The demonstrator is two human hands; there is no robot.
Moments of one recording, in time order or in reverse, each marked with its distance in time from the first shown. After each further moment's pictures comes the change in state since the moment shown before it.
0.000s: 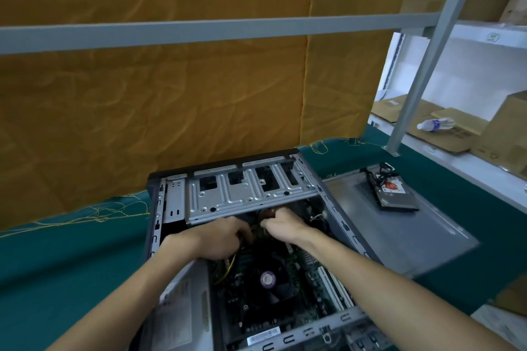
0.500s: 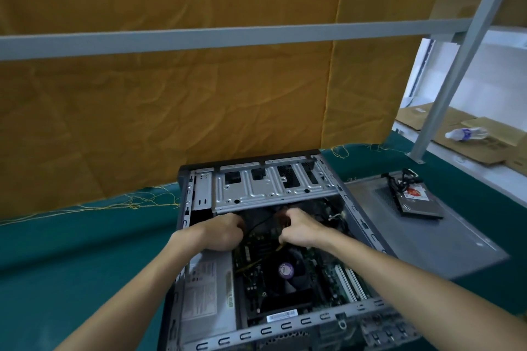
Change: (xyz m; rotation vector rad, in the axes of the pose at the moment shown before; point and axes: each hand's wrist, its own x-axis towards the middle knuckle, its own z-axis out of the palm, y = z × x) left_hand -0.024 -0.030 0.003 -0.085 0.063 -0.221; right_hand -0.024 -0.007 0.000 -0.125 -0.116 -0.130
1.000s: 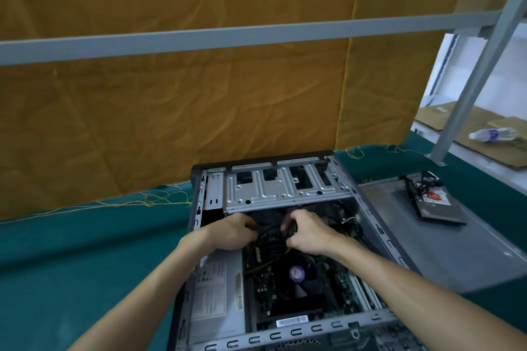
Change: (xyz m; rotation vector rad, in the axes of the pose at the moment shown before) left_hand -0.007 0.004 0.005 -0.107 0.086 0.008; right_hand 0.004 0.004 0.006 -0.082 0.060 -0.140
